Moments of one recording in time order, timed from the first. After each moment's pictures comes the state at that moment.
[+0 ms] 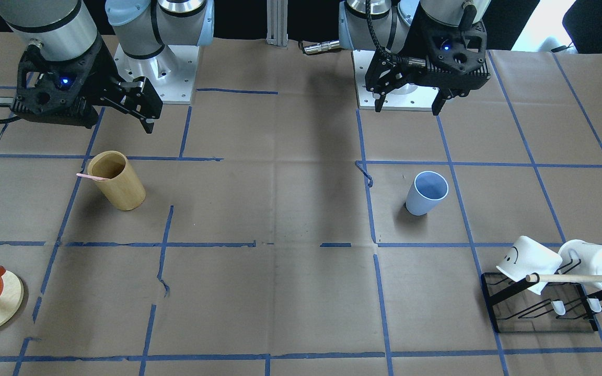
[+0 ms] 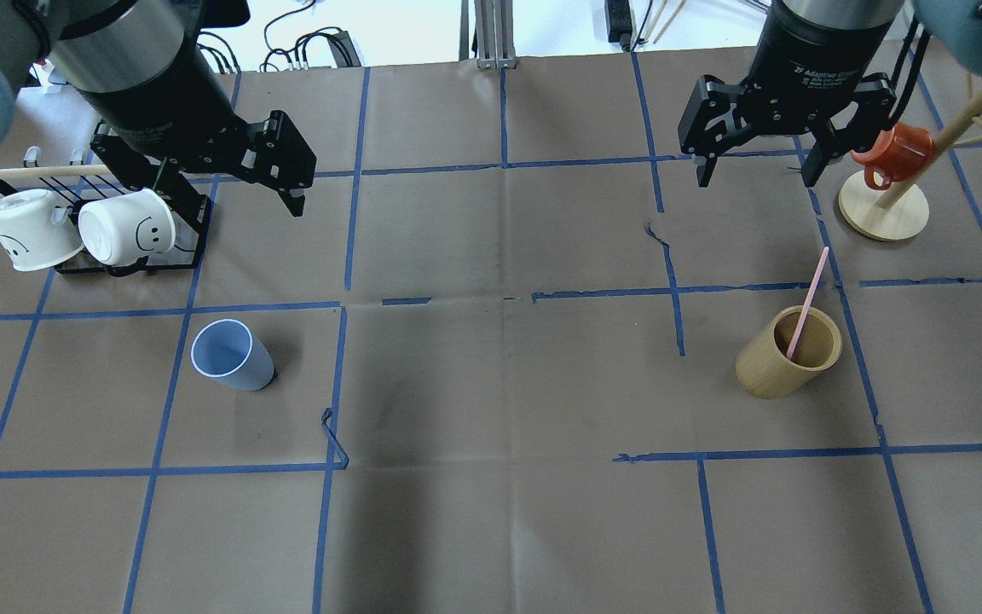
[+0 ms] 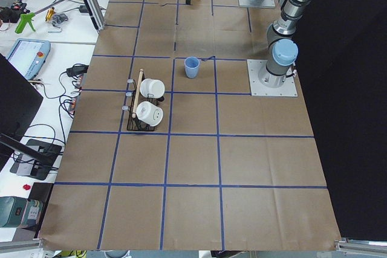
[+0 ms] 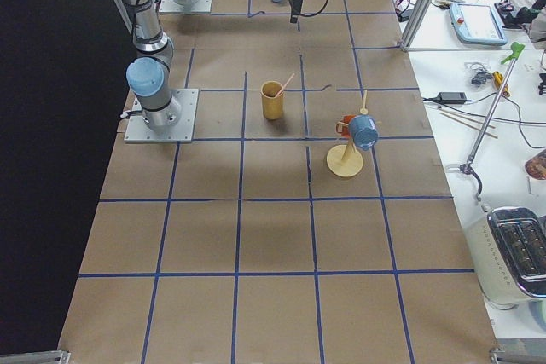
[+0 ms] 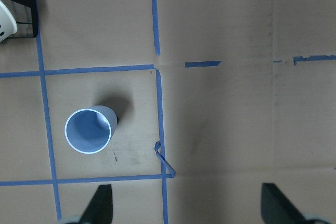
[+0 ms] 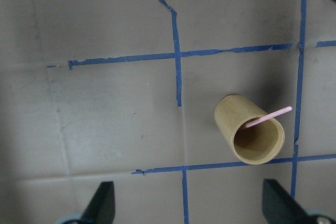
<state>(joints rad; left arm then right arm) -1.63 -1.54 -1.50 -1.66 1.57 -0.02 1.59 -1.51 1.44 -1.42 -1.58 0.09</state>
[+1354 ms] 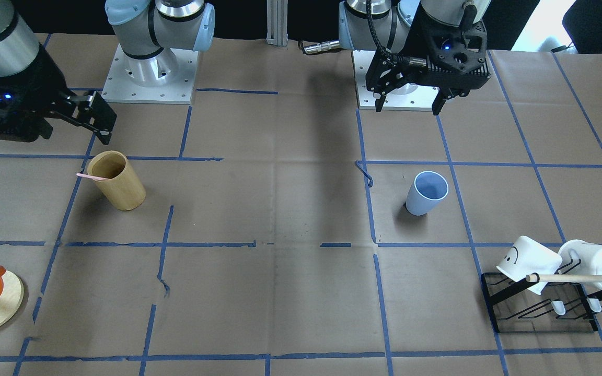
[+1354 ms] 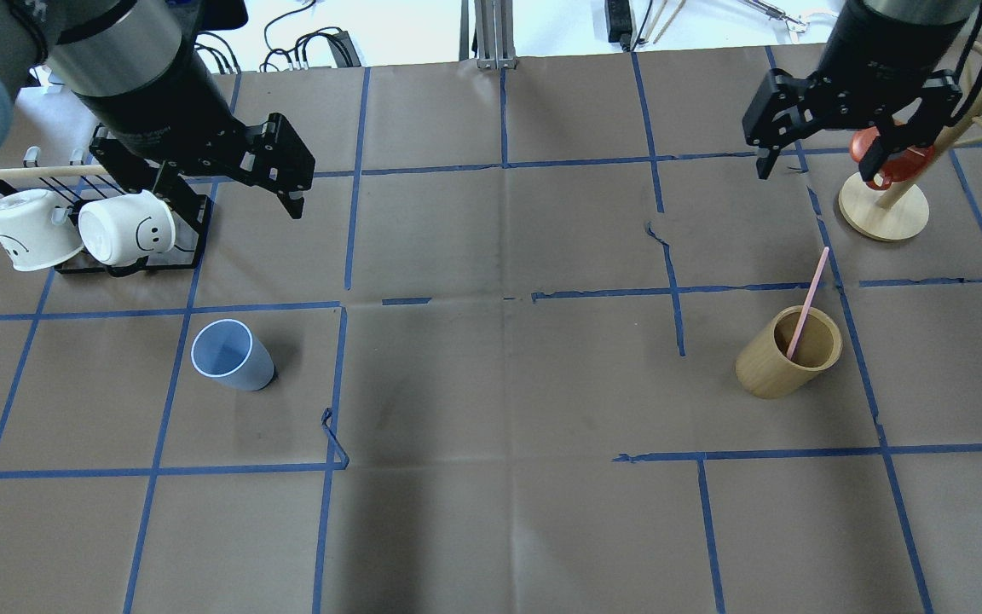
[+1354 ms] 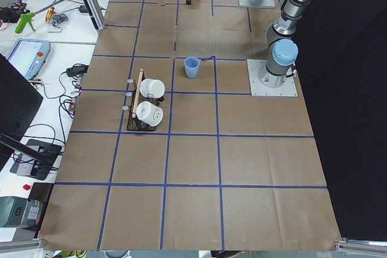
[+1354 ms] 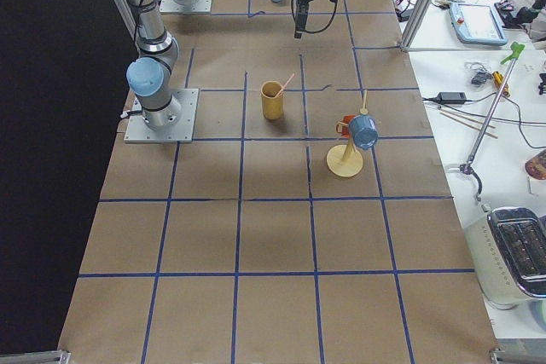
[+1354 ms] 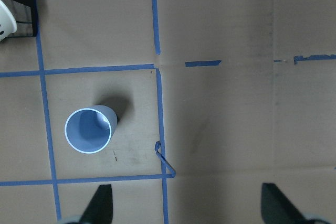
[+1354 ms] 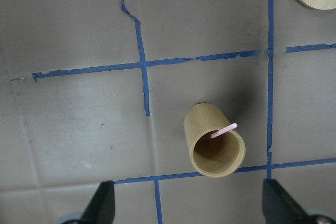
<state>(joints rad) -1.63 -1.53 -1.51 -1.65 1.57 -0.01 1.43 -1.51 1.48 -1.44 -1.58 -0.05</state>
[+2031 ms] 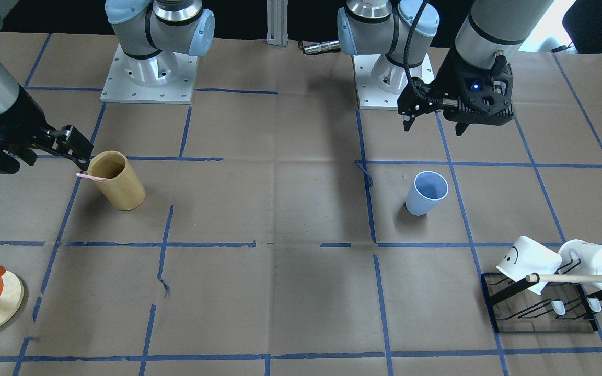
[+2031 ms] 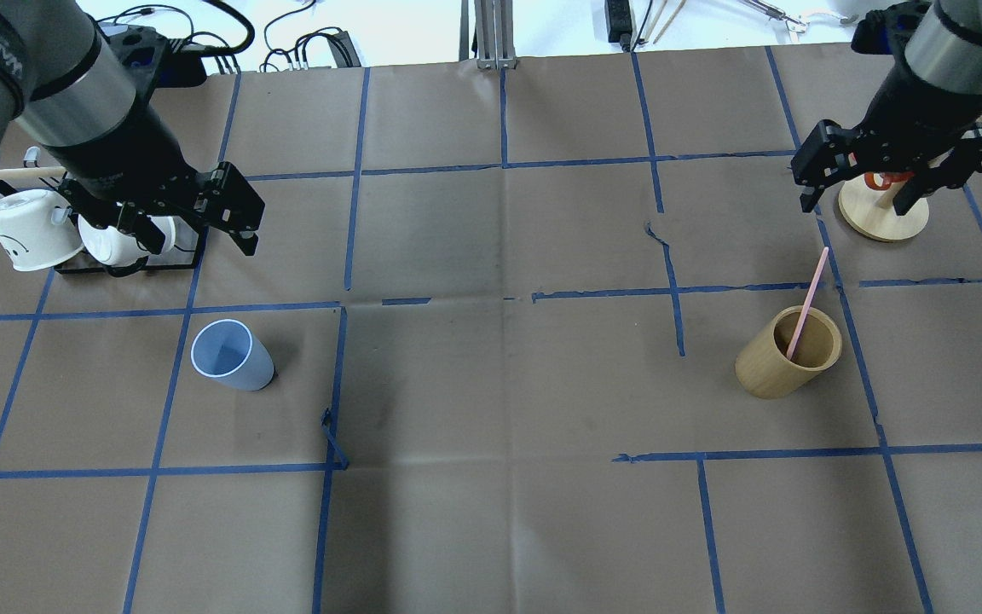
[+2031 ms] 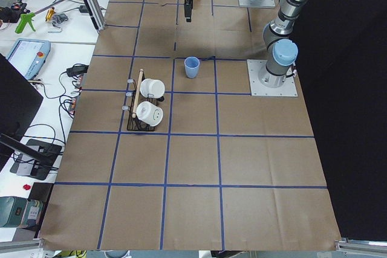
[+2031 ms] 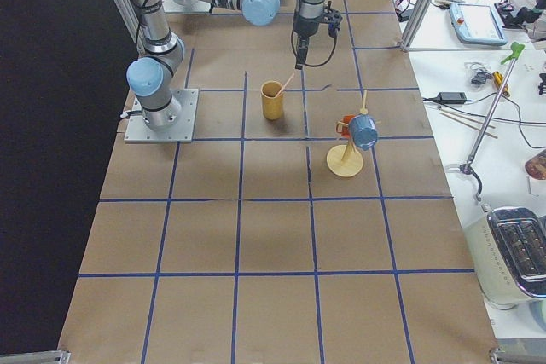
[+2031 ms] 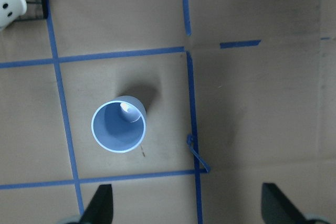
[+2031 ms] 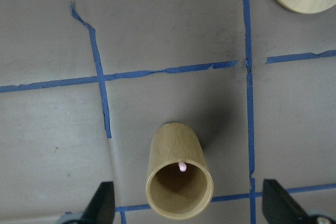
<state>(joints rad) -1.47 -1.52 -1.69 -1.56 1.57 0.17 1.34 -1.52 1.71 -1.72 -1.59 -0.13</state>
